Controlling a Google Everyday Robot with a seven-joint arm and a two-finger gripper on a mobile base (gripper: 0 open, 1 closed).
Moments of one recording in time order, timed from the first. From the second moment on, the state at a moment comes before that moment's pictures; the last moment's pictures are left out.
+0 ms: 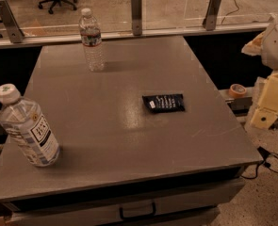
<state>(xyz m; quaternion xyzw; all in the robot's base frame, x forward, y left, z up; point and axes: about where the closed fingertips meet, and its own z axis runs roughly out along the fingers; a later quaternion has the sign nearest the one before) 0.438 -0.217 0.976 -0.60 0.78 -0.03 0.16</state>
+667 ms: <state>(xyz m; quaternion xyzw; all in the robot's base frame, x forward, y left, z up) 0.467 -0.202 0.956 -0.61 0.77 0.00 0.18</state>
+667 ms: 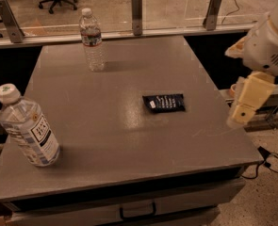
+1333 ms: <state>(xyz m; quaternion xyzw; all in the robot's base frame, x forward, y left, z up) 0.537 -0.144 0.885 -0.62 0.75 0.09 0.20</state>
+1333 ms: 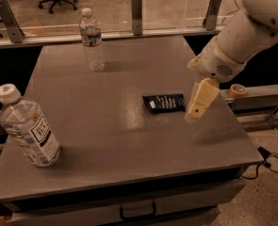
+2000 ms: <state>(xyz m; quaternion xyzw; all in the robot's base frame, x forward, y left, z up) 0.569 -0.127 0.833 -0.59 0.77 0.14 0.21</state>
